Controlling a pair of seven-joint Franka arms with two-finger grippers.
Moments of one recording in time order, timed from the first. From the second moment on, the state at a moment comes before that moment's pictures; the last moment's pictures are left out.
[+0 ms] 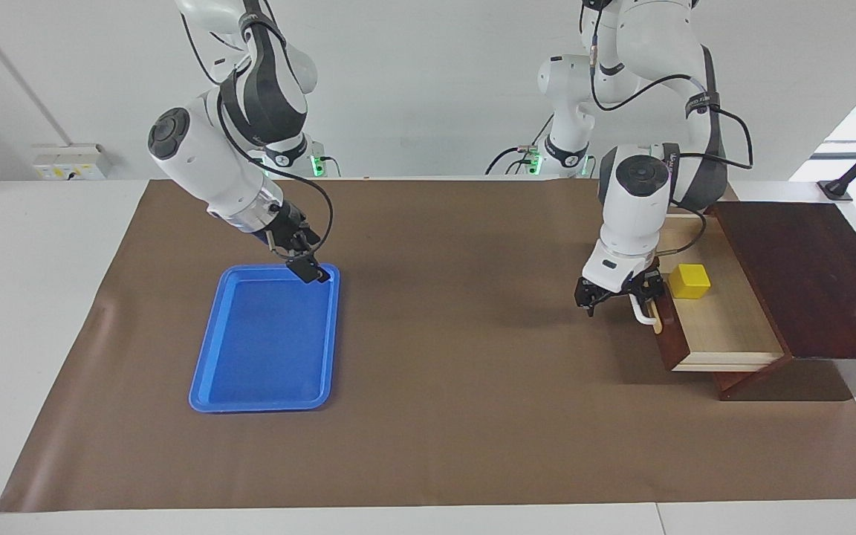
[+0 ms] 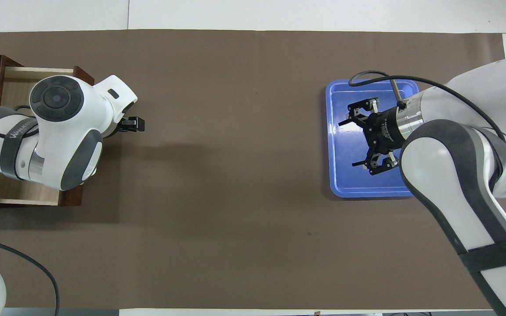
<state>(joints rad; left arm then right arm) -0.21 0.20 -0.06 -1.93 0.27 2.19 -0.34 0.15 0.08 0.02 -1.90 0.44 1.97 1.27</state>
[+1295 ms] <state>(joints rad) -0.18 0.22 -0.04 -1.62 0.14 1.79 -0.38 0.18 0.09 0.02 -1.92 0.49 2.00 1.27</state>
